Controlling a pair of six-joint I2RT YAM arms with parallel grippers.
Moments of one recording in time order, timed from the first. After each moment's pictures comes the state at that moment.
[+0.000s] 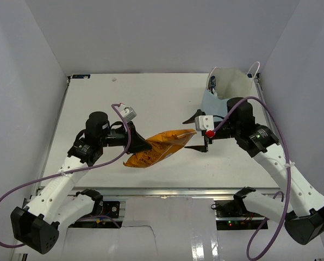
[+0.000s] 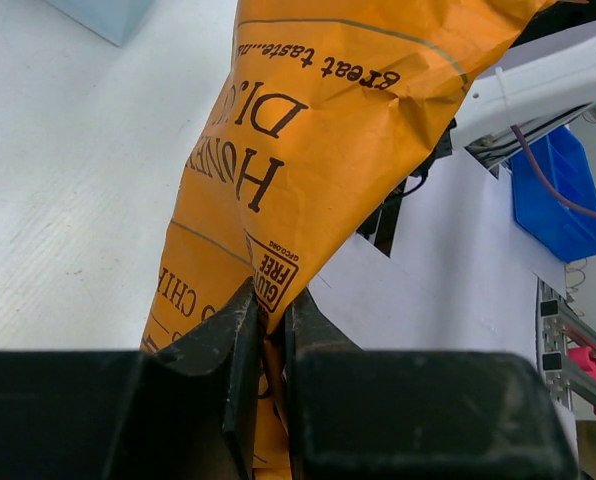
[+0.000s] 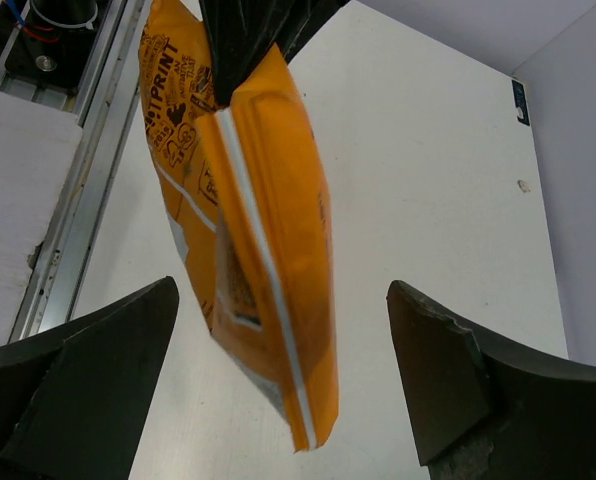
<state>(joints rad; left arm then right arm) -0.42 0.92 0.82 -0.25 0.91 -0.26 0.51 1.00 1.10 -0.56 -0.97 -0.87</state>
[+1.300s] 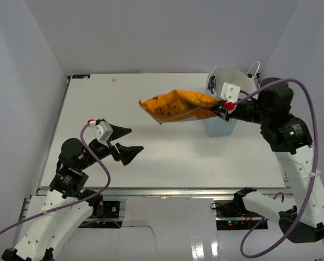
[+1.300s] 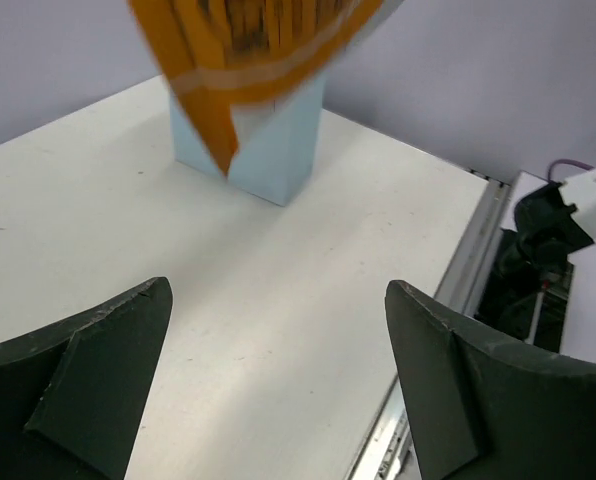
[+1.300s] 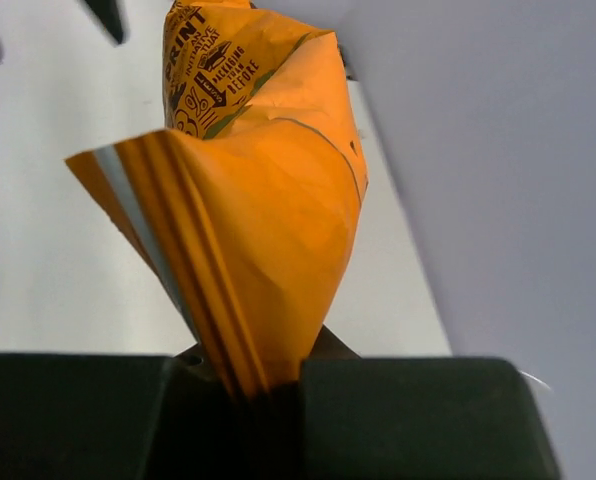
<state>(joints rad) -0.44 0.51 0.68 -0.10 0.59 -0.15 0.44 1.04 1.49 -0.73 -0.78 -0.73</state>
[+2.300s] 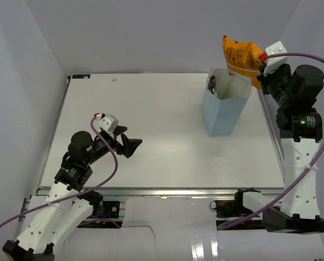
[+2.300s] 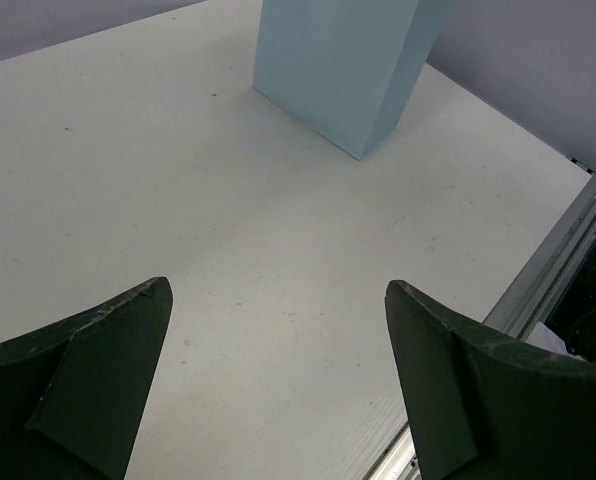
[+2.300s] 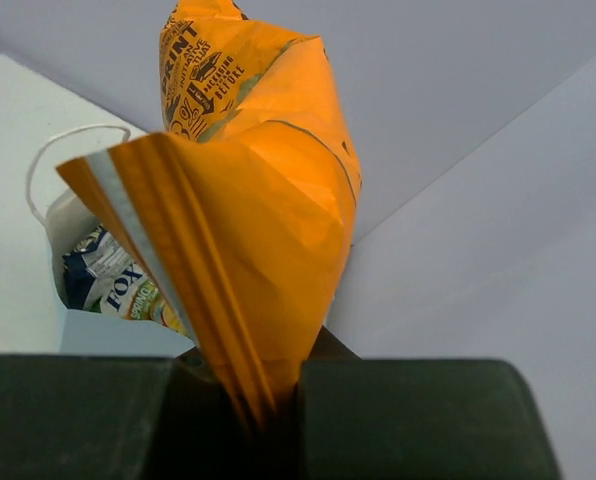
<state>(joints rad) -0.44 0.59 0.68 -0.19 0.37 -0.11 -0.01 1.10 1.59 -0.56 -0.22 -0.51</state>
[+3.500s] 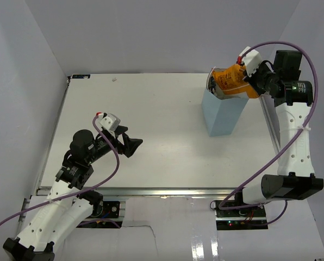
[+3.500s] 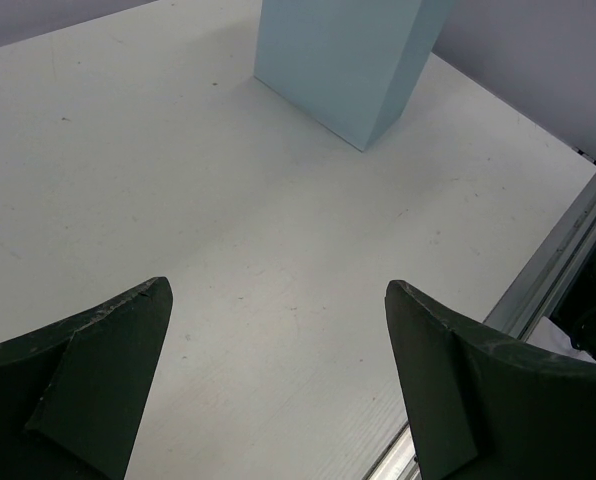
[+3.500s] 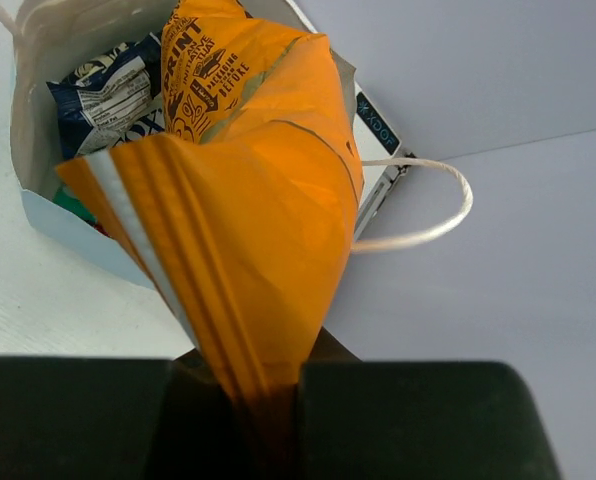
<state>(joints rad) -0.44 0.62 0.68 -0.19 0.37 -0.10 -0.02 1.41 1.83 -0.97 -0.27 -0.85</state>
